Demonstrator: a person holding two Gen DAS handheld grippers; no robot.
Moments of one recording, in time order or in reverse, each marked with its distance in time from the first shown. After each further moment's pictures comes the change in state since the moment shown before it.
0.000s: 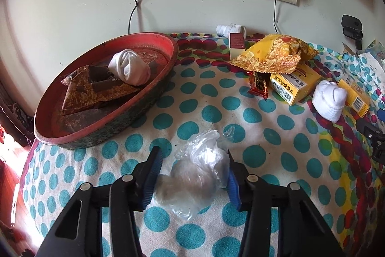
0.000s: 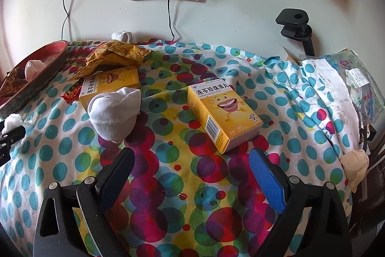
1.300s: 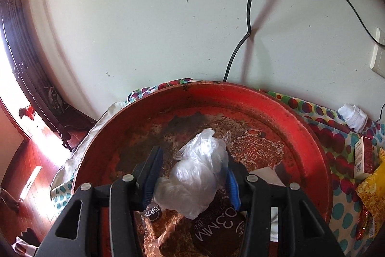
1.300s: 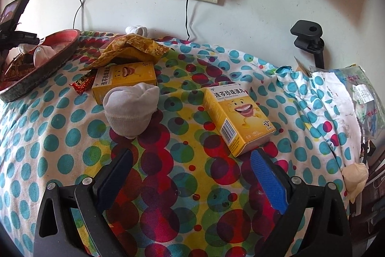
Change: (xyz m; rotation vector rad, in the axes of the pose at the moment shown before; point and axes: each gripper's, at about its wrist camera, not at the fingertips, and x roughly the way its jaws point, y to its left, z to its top) left arm 0.101 0.157 0.139 -0.206 -0.040 0.269; right arm -0.003 0.020 -0.001 -0.096 -0.009 0.004
